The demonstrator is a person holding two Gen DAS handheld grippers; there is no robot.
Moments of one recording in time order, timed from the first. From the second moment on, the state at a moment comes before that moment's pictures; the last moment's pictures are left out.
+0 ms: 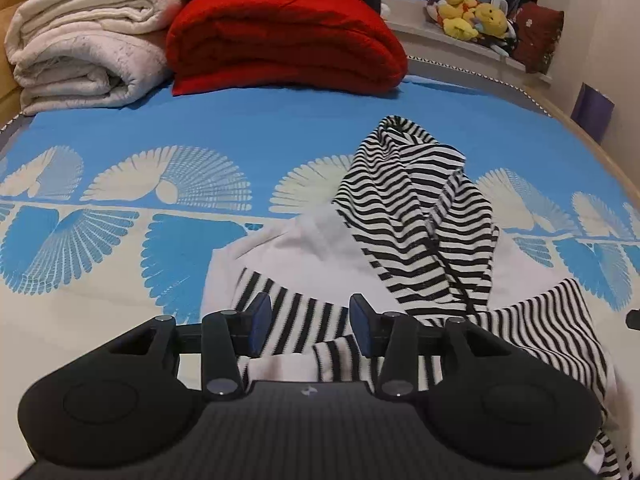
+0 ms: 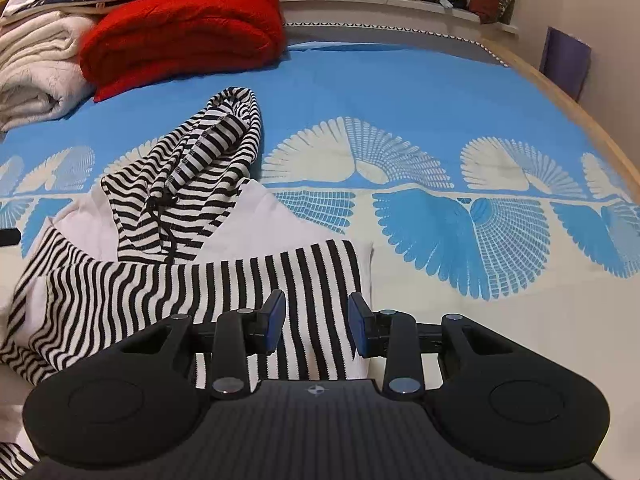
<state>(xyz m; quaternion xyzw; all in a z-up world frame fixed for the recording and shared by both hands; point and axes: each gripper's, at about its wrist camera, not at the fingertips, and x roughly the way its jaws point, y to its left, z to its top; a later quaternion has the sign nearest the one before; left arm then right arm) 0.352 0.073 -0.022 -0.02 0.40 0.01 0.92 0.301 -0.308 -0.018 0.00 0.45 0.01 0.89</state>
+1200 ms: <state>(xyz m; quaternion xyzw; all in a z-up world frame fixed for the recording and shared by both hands) 0.504 -0.003 0.027 0.03 0.36 0.03 0.93 0.299 -0.340 -0.007 0.05 0.46 -0.01 0.89</state>
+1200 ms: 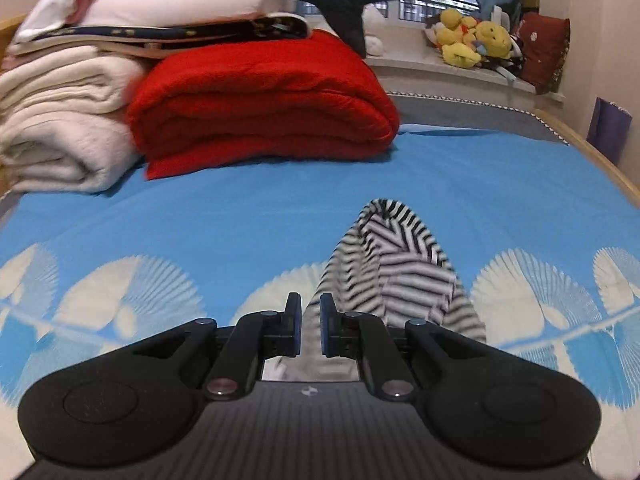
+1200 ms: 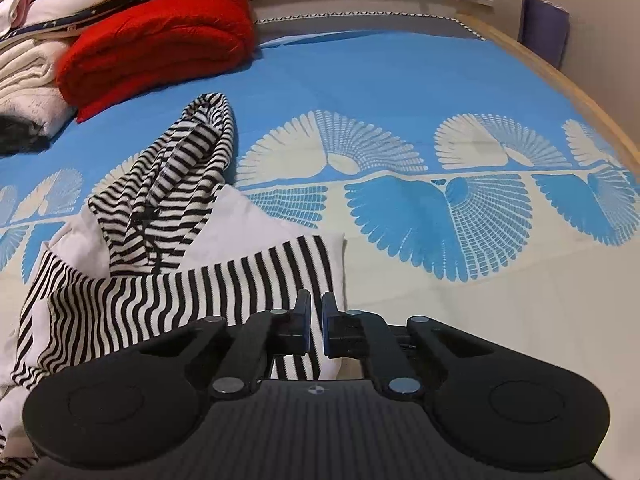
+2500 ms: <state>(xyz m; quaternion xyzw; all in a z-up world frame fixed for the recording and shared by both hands) 0.378 -0.043 0.017 0.23 0.27 -0.26 0.90 0.312 -0.345 -0.002 0.07 0.48 -0.01 0.88</state>
